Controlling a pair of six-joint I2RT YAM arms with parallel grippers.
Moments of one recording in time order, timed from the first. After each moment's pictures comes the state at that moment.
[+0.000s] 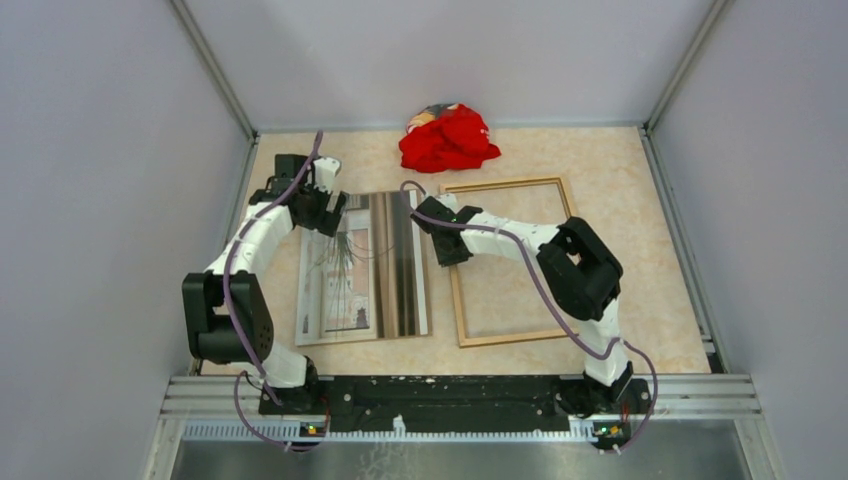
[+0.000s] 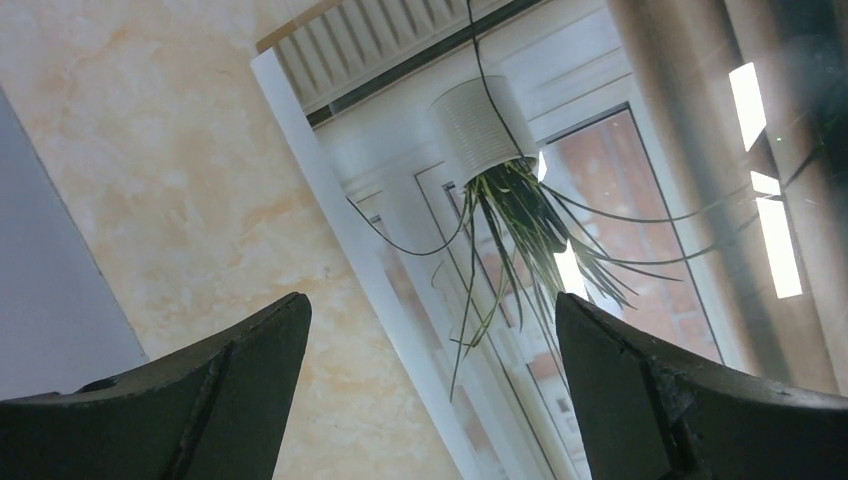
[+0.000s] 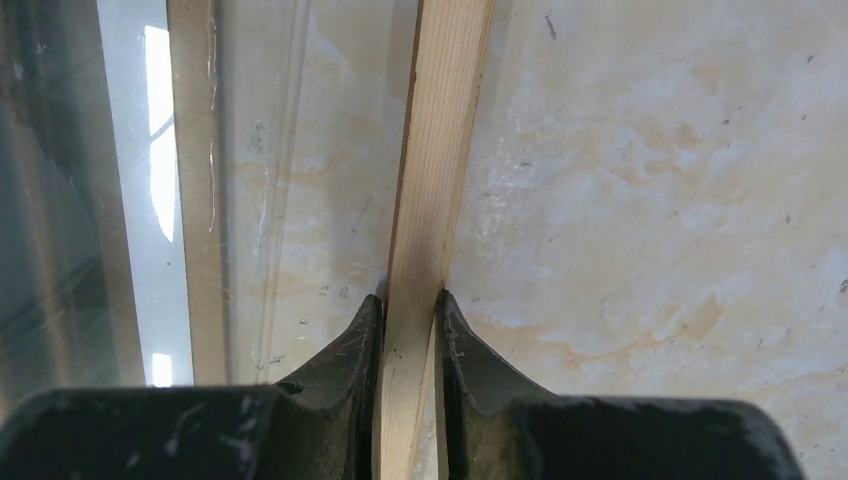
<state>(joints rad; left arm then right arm) -0.02 1.52 1.15 -0.55 0.06 0.35 0.85 2.03 1.47 -0.62 0.33 0.54</state>
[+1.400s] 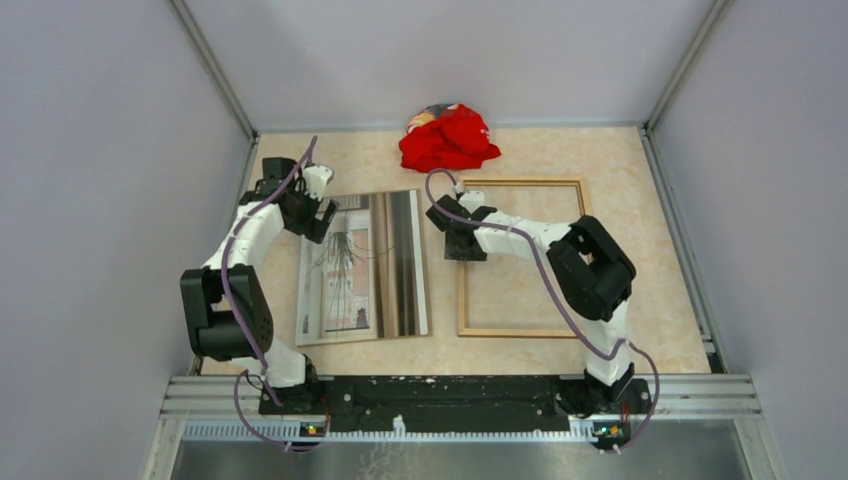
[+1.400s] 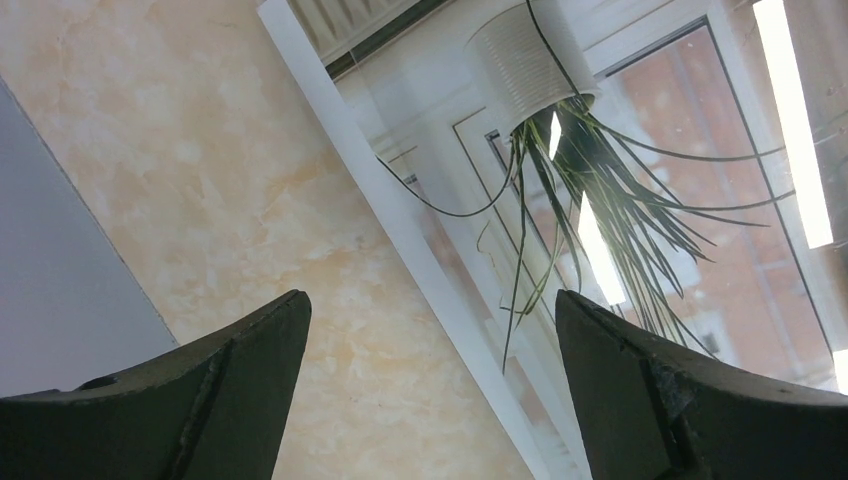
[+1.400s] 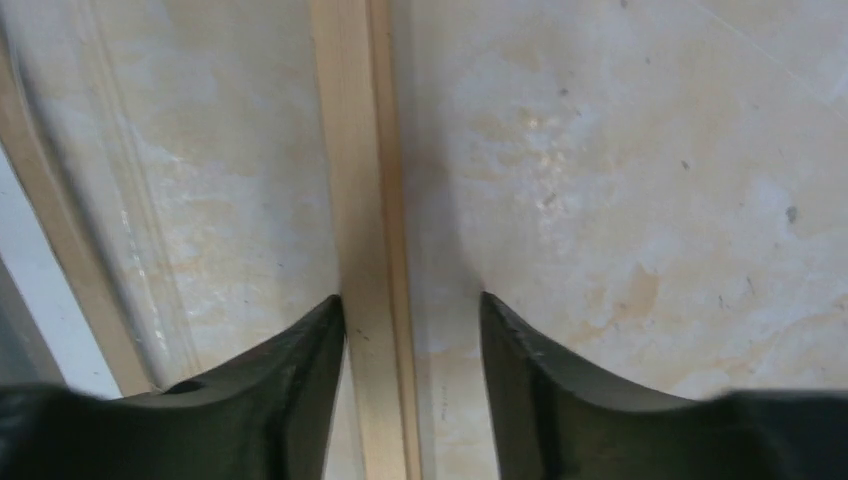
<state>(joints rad) 0.07 1.55 1.15 -0.57 0.09 0.49 0.79 2.00 1.39 -0.56 0.44 0.78</state>
